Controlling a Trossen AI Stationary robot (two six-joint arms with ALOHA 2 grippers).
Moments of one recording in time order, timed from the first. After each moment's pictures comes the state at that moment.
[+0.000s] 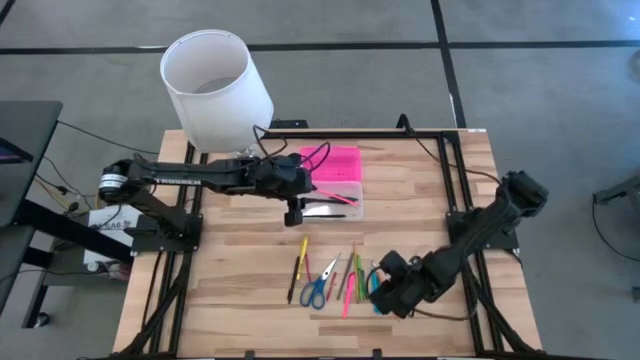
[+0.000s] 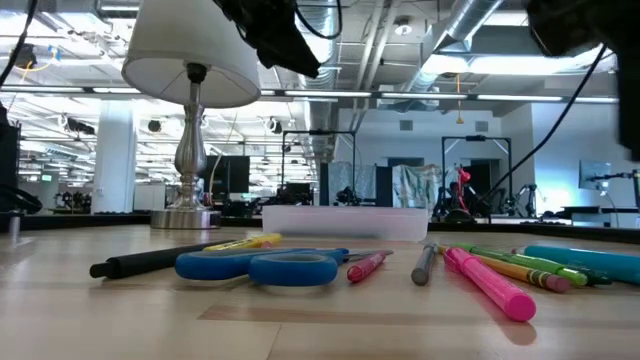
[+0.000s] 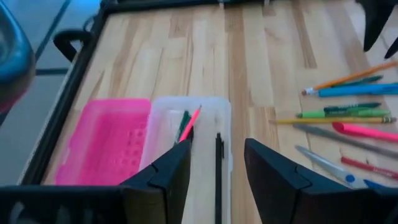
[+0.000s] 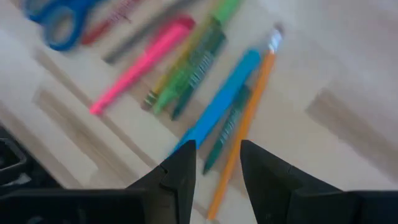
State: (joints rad) left arm 0.08 1.46 1.23 -0.42 -0.07 0.12; right arm 0.70 1.63 1.08 -0.77 0.20 1.56
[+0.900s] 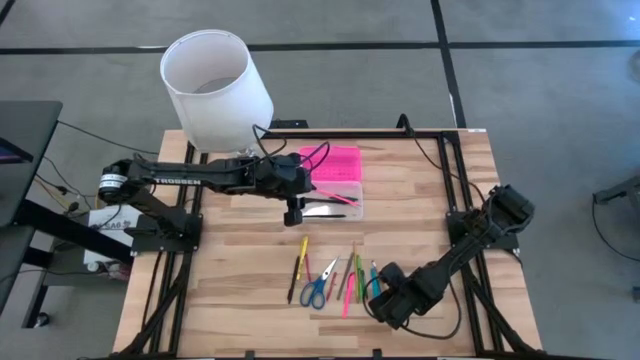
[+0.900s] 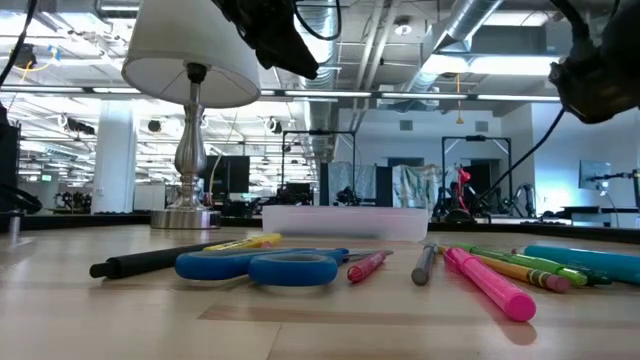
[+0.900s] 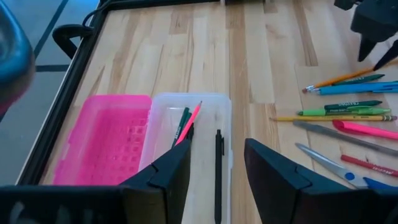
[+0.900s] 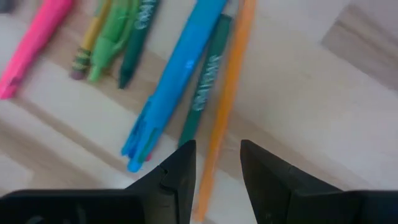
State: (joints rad) left arm 0.09 1.46 1.23 -0.44 -0.07 0.11; right arm 0.73 1.79 1.07 -0.71 0.08 1.70
